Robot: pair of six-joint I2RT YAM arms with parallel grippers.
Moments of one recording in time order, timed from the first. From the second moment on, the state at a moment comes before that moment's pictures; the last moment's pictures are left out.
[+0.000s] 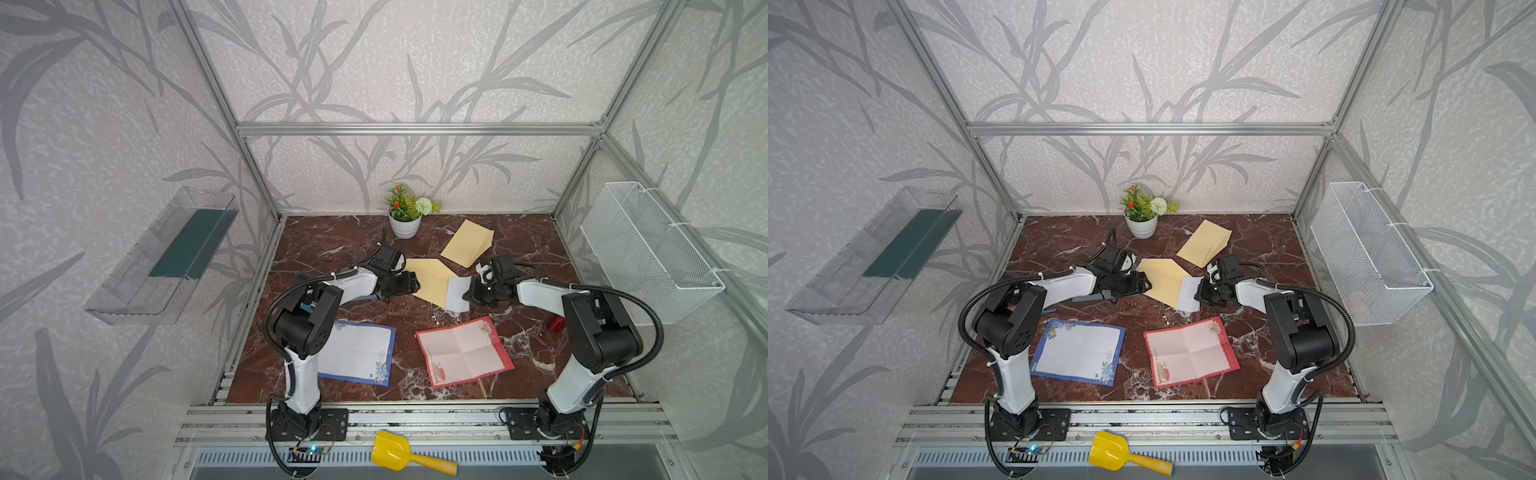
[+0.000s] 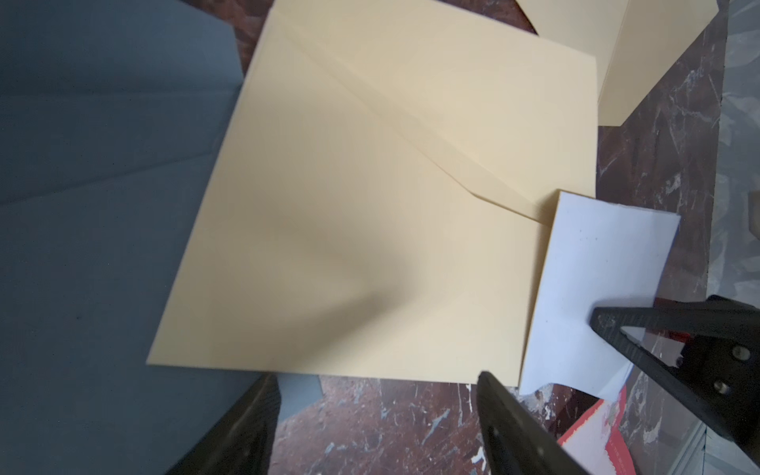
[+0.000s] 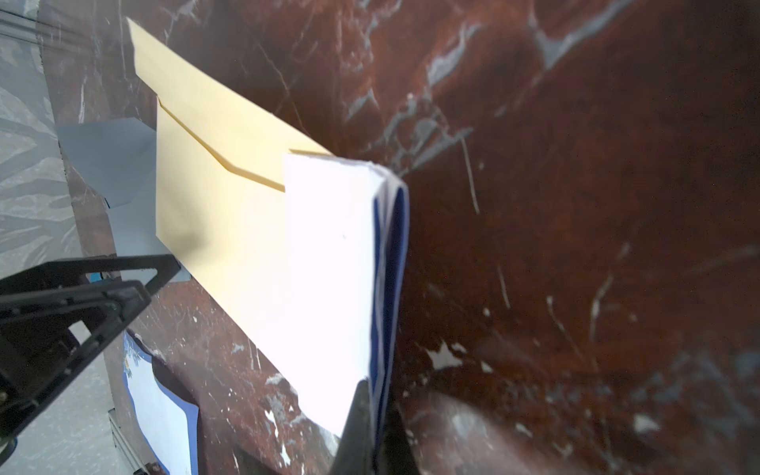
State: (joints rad) left arm -0.49 1.94 1.19 -0.22 0.31 -0.59; right arm 0.23 1.77 0.92 -0.19 -0.46 0.54
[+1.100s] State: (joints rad) left arm -0.46 1.97 1.31 -0.32 0.17 -0.58; right arm 0.28 1.67 0.88 -0.23 -0.43 0.54
